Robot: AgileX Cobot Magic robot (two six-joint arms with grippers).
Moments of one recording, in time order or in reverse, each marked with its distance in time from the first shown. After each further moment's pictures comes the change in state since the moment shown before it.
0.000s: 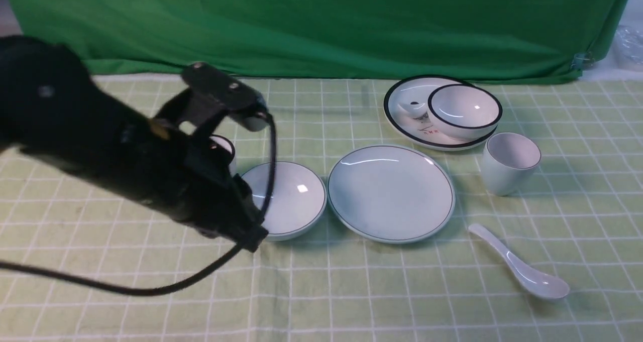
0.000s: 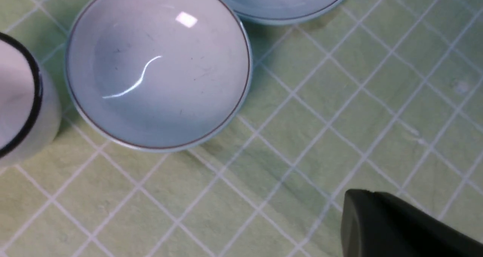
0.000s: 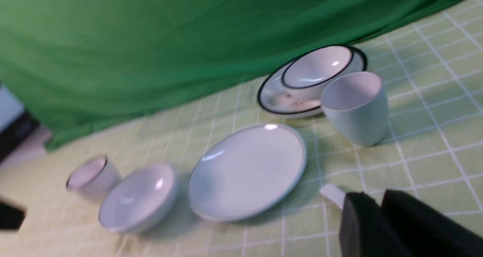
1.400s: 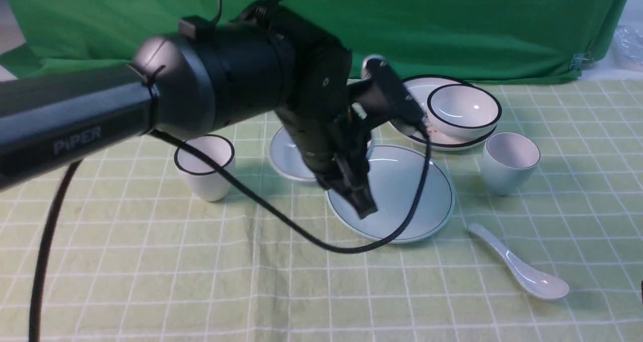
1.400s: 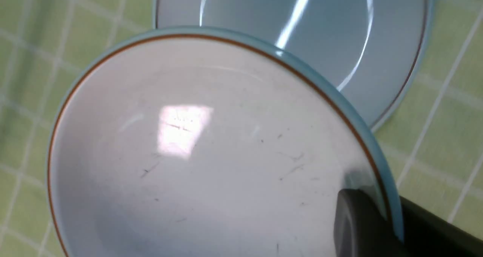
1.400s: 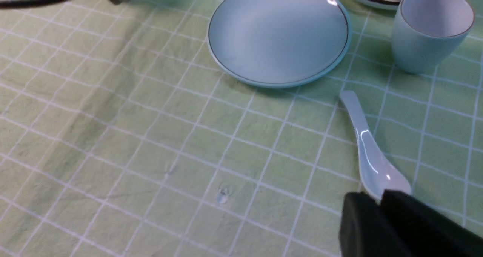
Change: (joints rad) right arm 0.048 0.345 -0.366 -0.024 0.441 -0.353; left arm -0.269 0.461 -0.546 0.390 0.055 -0.077
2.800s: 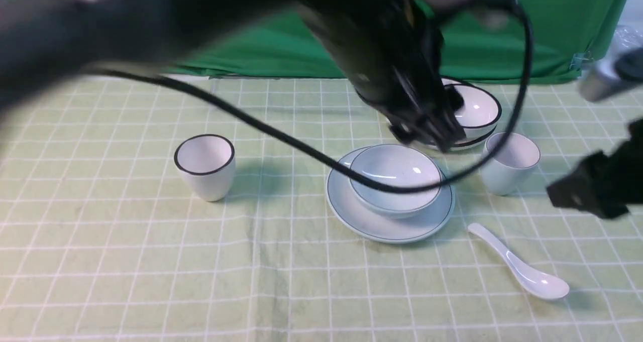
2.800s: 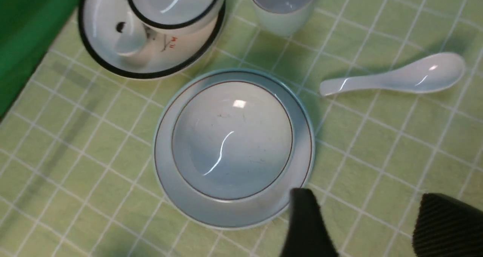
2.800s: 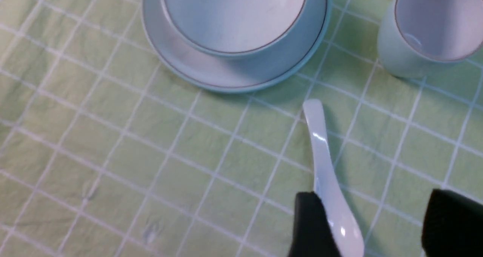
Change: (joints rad) right arm 0.000 0.772 -0.434 -0.105 0.011 -0.064; left arm -0.073 -0.199 -0.167 -0.059 0.152 -0.178
